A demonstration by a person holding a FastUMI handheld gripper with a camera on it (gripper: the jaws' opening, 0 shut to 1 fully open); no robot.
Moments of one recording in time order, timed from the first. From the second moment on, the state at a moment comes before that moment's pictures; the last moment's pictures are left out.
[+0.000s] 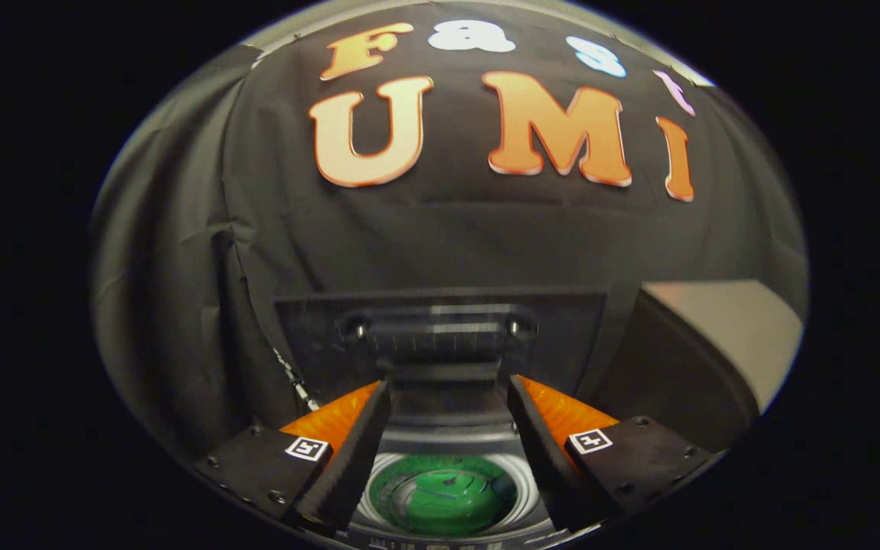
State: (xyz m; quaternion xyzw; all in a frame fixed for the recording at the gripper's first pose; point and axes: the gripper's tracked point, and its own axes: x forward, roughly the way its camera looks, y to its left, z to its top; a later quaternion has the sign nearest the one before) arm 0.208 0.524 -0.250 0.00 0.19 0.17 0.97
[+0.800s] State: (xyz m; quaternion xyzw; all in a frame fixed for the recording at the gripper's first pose) arm 0.367 0.524 -0.211 0.02 0.18 0.15 0.97
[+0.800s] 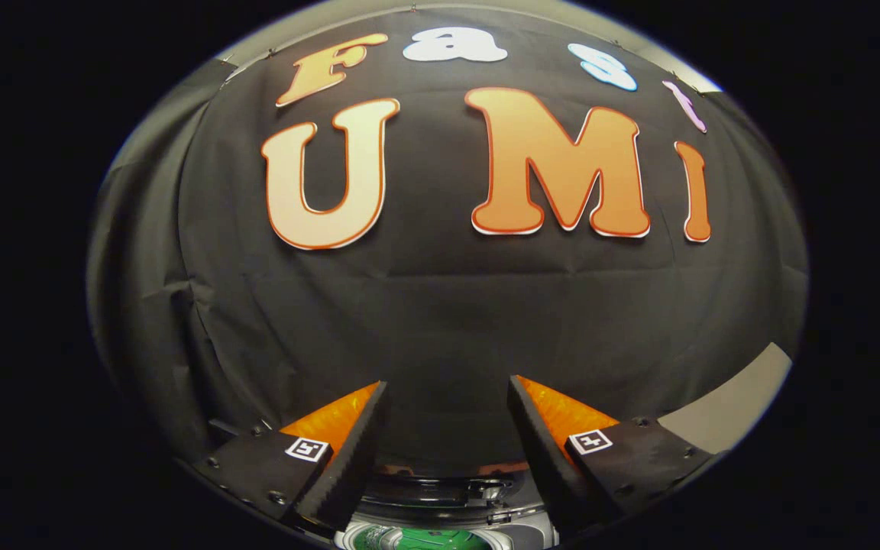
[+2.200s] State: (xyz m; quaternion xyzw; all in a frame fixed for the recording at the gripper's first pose) arm 0.325 0.507 -0.258 0.02 0.15 0.15 0.98
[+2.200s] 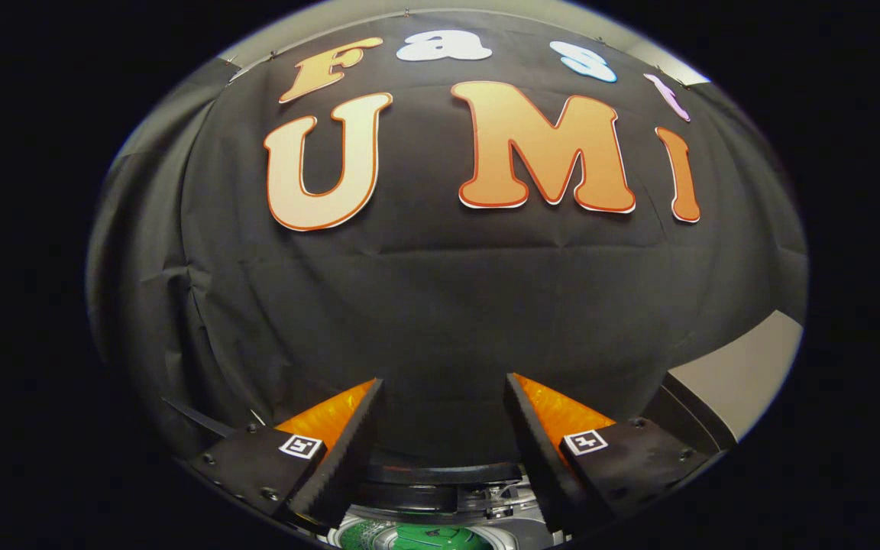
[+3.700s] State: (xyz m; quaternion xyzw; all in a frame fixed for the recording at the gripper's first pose) arm 0.209 0.474 -0.284 0.01 0.14 0.17 0.98
